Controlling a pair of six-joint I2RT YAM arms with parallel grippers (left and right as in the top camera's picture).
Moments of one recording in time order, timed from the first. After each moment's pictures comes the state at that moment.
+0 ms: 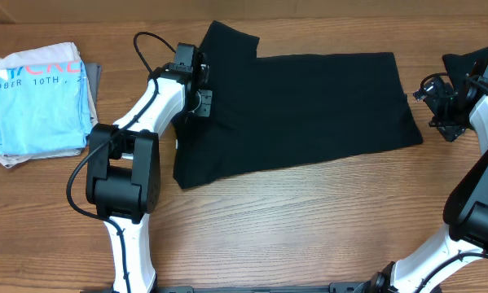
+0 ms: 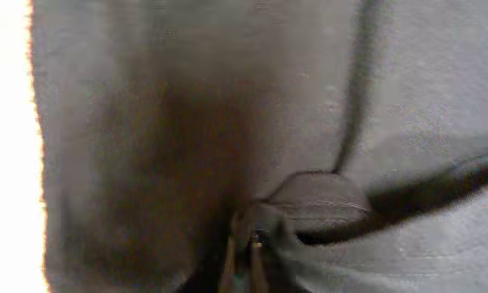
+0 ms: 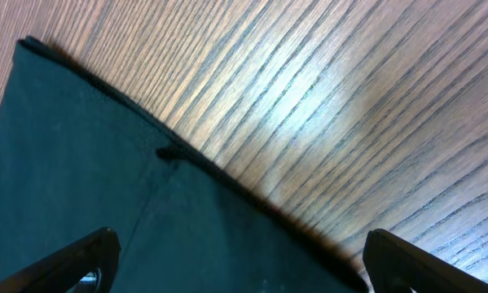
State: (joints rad) left arm -0.21 2.19 1.62 -0.69 -0.03 -0.09; right arm -0.44 1.98 1.47 -0.66 -0.18 0.51
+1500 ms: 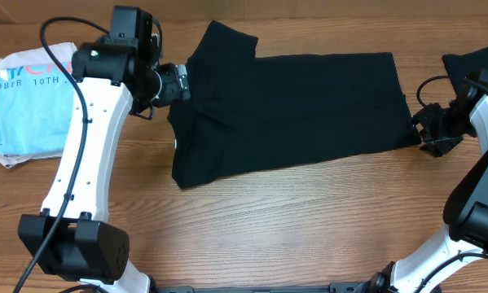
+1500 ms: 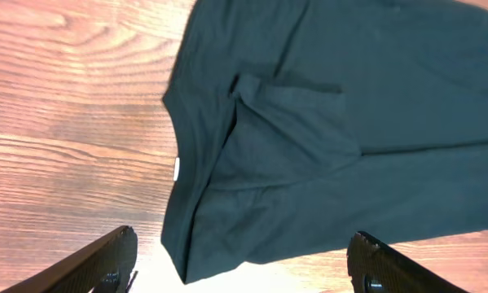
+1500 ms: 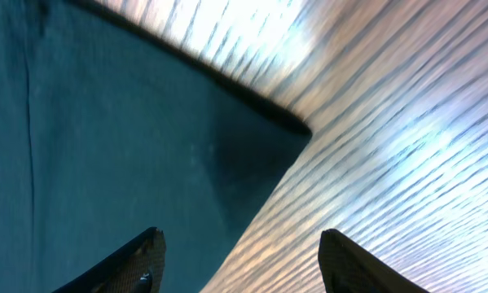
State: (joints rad) left arm -0.12 1.77 1.79 -1.22 0.12 -0.36; right arm -0.44 1.98 1.47 -0.98 -0.21 0.51
